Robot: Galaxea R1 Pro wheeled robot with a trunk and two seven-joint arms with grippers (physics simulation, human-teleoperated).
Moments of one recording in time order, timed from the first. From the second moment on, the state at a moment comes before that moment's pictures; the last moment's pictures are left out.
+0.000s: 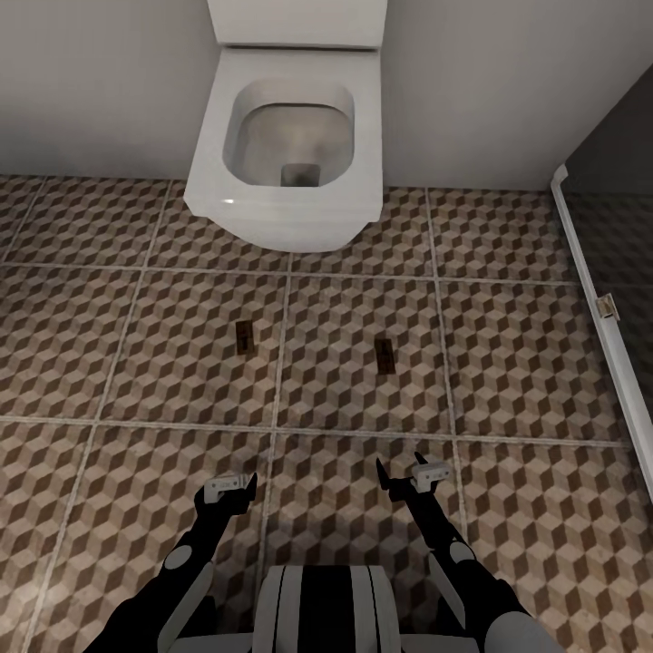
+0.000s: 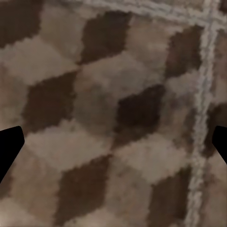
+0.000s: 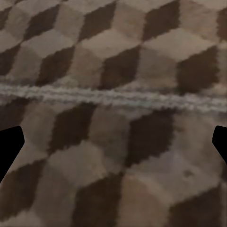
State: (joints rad) left arm -0.41 0.09 -0.32 -0.86 0.38 -0.18 0.13; right arm -0.54 0.04 0.04 -0.52 -0.03 -0.58 0.18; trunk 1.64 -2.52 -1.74
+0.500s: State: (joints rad) left arm -0.36 0.08 -0.32 -0.90 0.37 -0.20 0.14; right arm -0.52 0.06 0.04 -0.57 -0.03 -0.59 0.18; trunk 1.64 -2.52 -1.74
